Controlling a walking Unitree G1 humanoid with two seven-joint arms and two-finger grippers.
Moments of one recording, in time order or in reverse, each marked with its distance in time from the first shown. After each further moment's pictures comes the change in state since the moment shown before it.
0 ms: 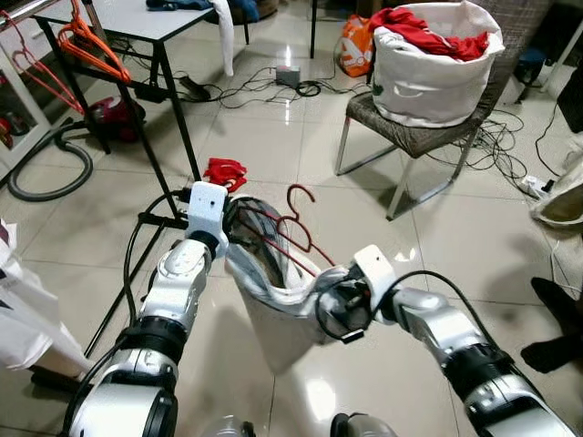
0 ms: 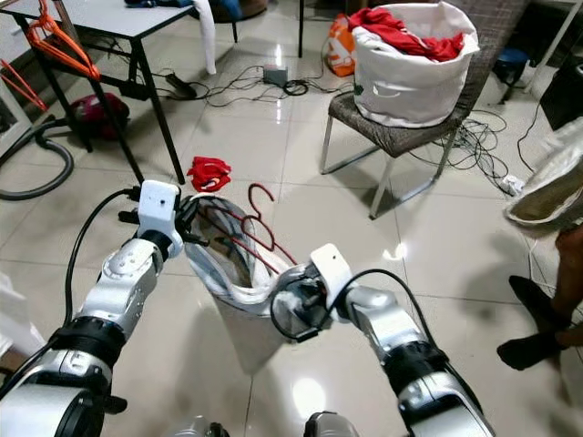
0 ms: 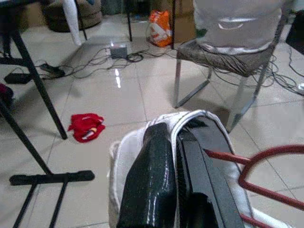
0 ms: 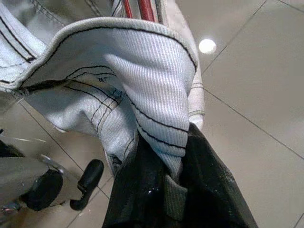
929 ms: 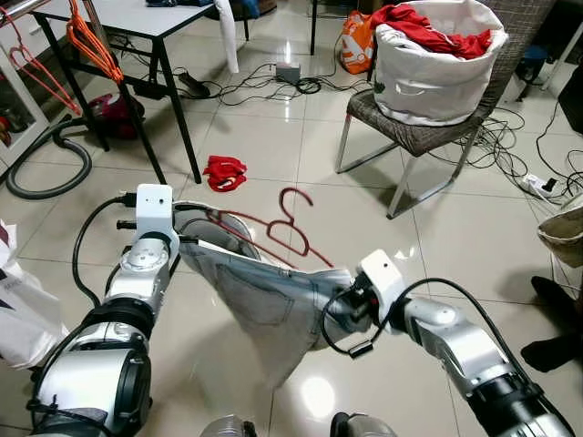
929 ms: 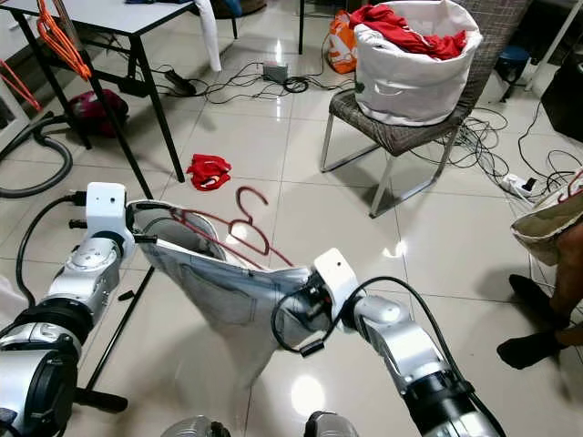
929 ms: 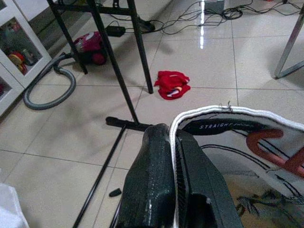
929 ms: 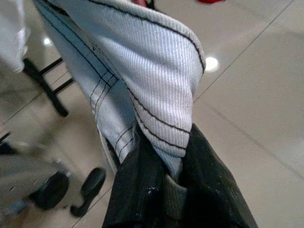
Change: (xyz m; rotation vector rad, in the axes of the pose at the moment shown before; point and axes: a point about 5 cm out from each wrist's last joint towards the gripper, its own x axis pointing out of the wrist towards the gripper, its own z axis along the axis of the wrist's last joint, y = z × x) left arm -0.012 0.078 -0.012 0.036 0.179 0.437; right arm -0.028 0.009 0.002 -0.056 -0.091 0.009
